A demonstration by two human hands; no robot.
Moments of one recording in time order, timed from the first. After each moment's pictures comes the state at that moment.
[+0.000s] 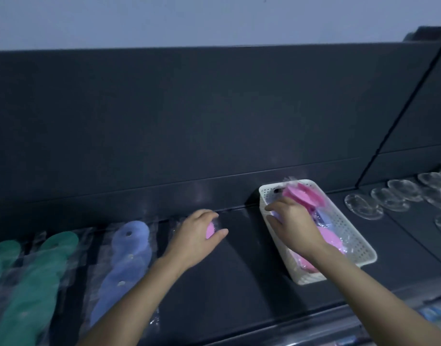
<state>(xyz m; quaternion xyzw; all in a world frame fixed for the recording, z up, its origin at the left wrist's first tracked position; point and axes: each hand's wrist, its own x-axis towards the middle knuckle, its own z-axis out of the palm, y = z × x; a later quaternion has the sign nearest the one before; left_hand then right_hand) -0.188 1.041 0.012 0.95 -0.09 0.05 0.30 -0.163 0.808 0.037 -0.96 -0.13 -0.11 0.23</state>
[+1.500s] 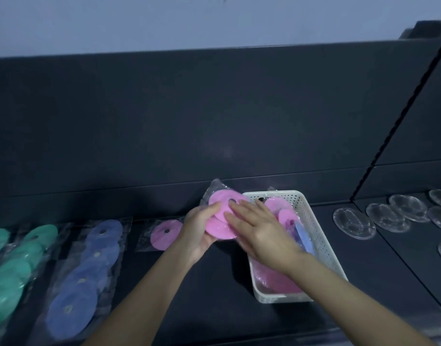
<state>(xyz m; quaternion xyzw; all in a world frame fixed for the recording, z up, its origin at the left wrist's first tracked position) -0.145 0.920 0.032 0.50 0.15 -0.08 0.85 -0.123 0.750 0.009 -0.87 -0.43 -0.21 0.14</state>
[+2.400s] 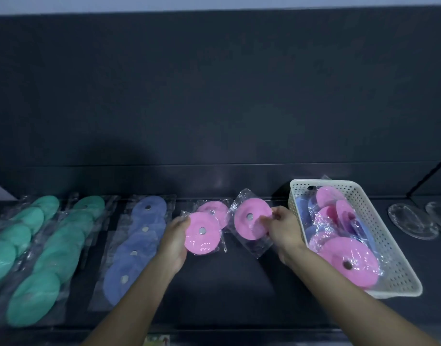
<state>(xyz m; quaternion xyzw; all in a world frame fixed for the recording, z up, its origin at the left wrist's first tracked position) -0.190 1.065 -0.050 0.54 0.34 0.06 0.77 -0.133 0.858 -0.023 -0.76 0.14 0.11 0.62</state>
